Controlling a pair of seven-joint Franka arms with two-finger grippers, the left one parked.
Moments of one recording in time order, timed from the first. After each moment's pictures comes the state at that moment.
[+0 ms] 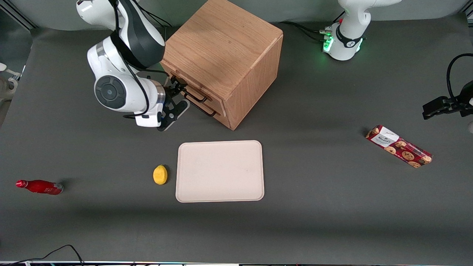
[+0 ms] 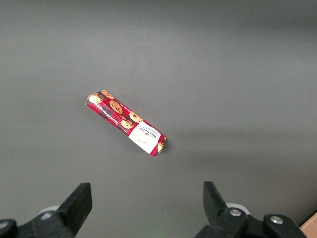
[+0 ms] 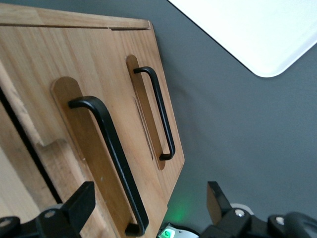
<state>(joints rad) 0.57 0.23 -0.13 -1.71 0.31 1.55 -0.30</state>
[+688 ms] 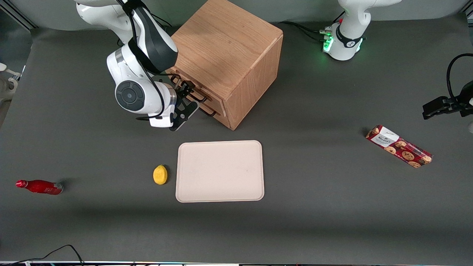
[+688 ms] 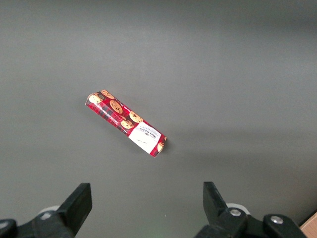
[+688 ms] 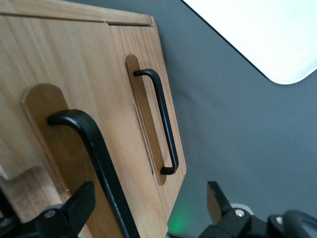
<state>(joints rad) 0.57 0.23 -0.09 -1.79 0.31 1.64 -0.33</state>
